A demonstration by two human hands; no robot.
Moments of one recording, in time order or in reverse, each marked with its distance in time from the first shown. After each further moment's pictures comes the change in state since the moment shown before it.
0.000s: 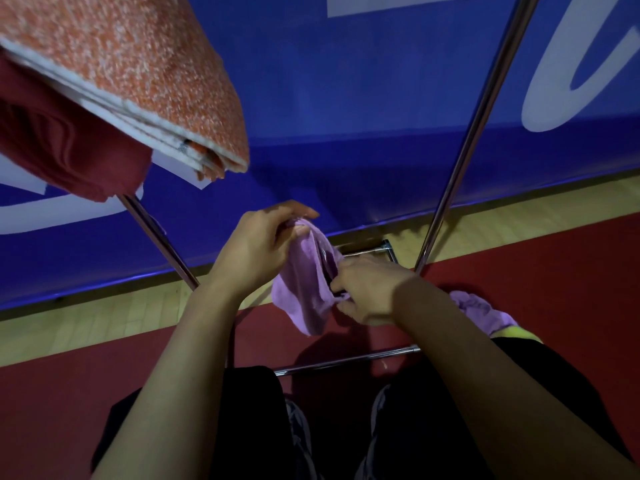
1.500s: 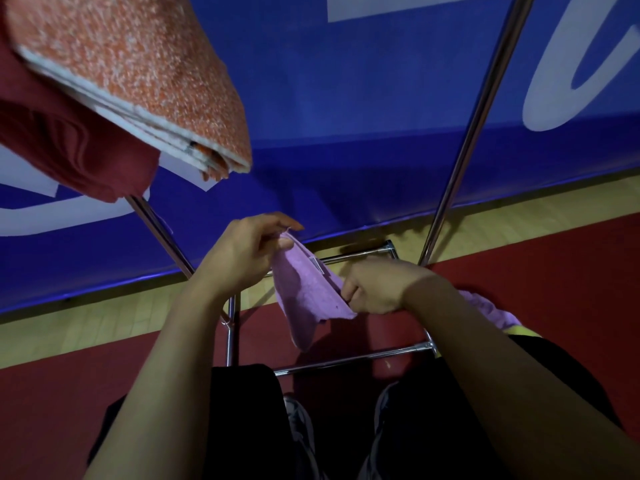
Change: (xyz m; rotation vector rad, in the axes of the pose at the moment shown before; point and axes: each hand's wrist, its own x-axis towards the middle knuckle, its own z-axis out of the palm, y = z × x) left_hand -0.012 -0.017 -0.015 0.001 -0.098 -0.110; right_hand 0.006 0.022 0.004 0.191 -0.126 0.019
